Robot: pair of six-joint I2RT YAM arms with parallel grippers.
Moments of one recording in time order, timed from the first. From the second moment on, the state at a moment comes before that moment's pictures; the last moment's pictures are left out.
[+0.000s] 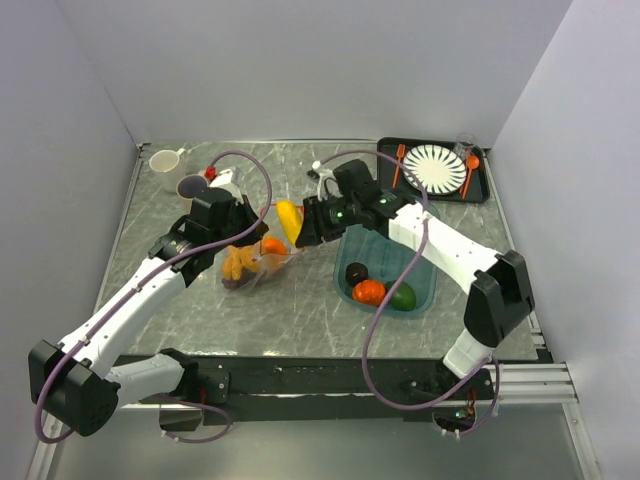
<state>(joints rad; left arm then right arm) -0.49 1.12 0.99 -0.39 -0.01 -0.60 0.64 1.63 1.41 -0.51 -0.51 0.33</state>
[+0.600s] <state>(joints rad) -0.49 1.13 0.99 -0.39 0.01 -0.60 0.67 1.74 1.55 -0.73 -0.47 0.20</state>
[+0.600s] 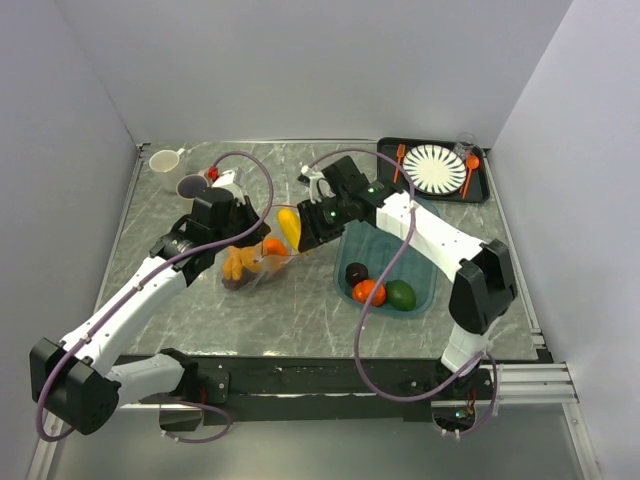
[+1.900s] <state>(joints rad) -0.49 1.10 0.99 -0.38 0.01 -0.60 0.71 1.96 1.85 -0.86 -0.33 0.25</state>
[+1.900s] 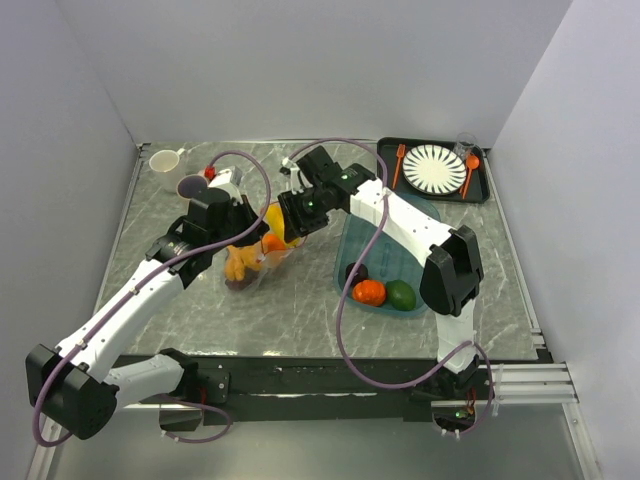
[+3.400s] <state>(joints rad) -0.49 1.10 0.99 -0.38 0.01 -0.60 0.69 1.99 1.72 -0.78 -0.36 0.33</state>
